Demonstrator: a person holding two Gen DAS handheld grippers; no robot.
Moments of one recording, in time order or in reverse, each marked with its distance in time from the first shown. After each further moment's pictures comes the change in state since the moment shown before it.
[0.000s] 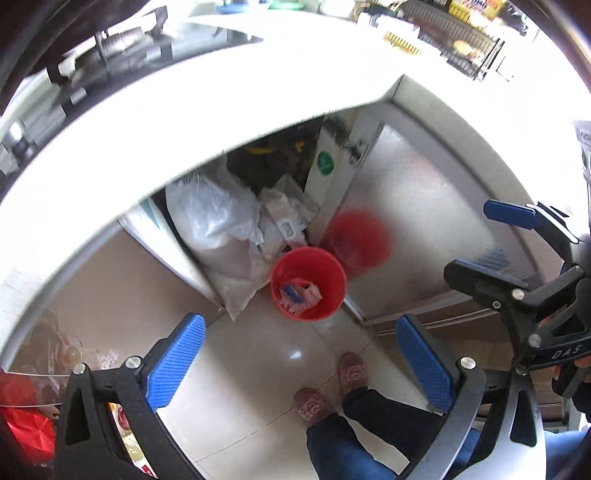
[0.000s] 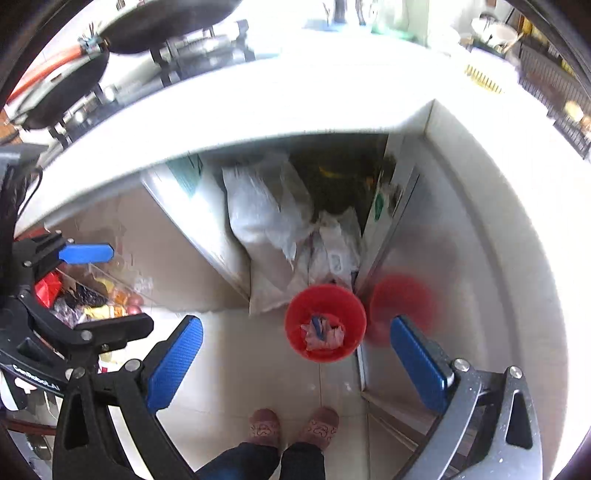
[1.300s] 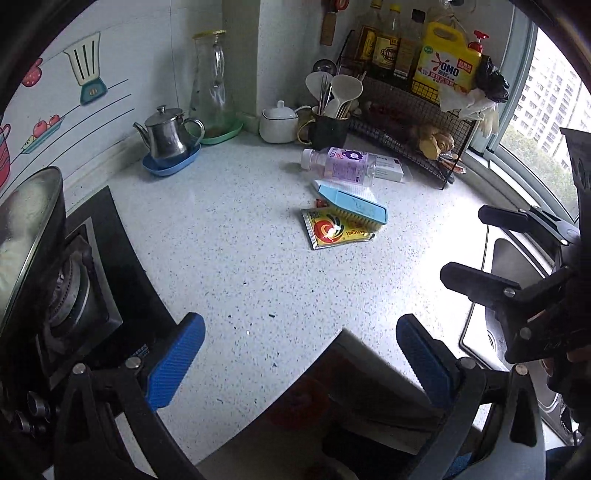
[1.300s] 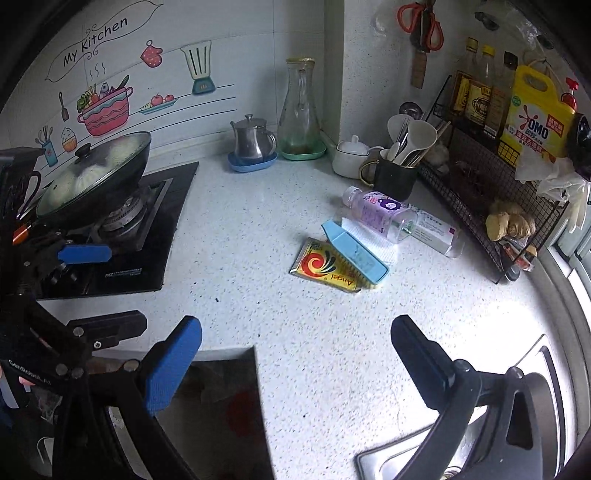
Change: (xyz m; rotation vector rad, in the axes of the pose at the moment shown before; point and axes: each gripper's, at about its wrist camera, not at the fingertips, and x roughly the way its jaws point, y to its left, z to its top) left arm -0.050 -0.077 0.278 0.152 -0.193 -0.035; right arm -0.096 -0.150 0.174 0.054 -0.208 -0.125
